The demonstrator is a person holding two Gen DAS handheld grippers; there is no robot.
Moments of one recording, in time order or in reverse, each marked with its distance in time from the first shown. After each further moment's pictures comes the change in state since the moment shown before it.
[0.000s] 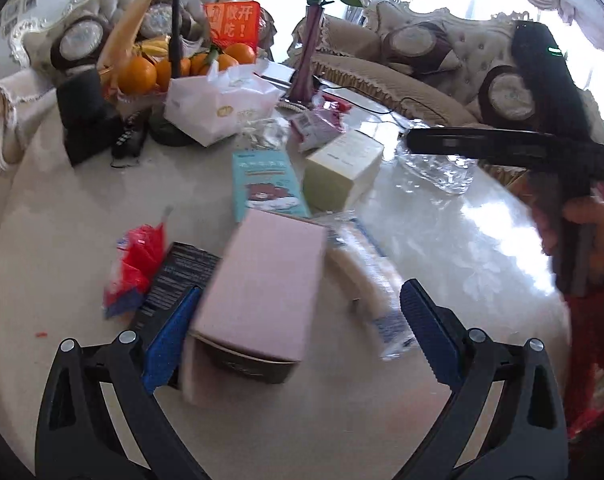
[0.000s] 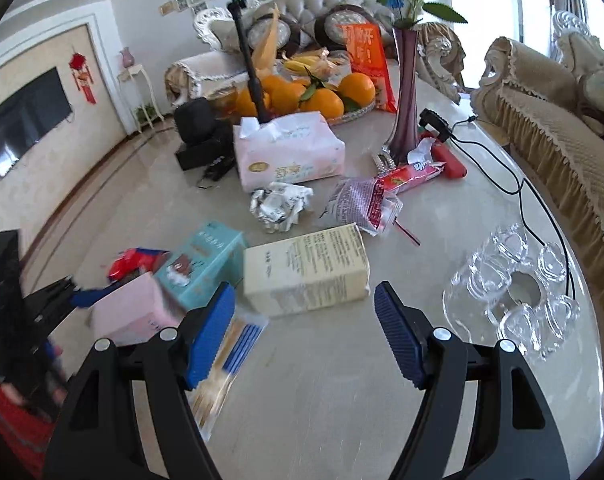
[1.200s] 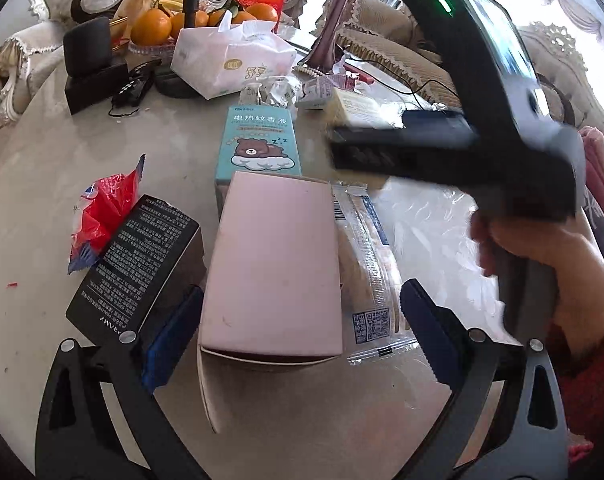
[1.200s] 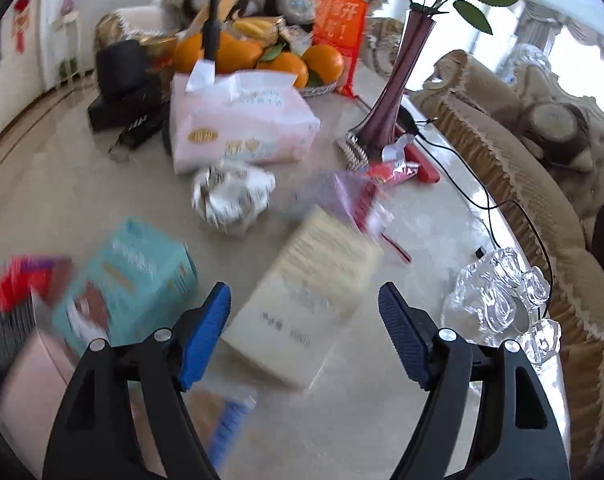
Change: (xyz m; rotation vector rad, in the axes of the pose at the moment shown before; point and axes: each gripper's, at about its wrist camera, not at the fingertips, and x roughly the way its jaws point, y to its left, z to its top) left arm 0.017 -0.010 -0.006 -0.134 0.099 0.032; right arm 0.064 0.039 0.000 -0.140 0.099 -0.410
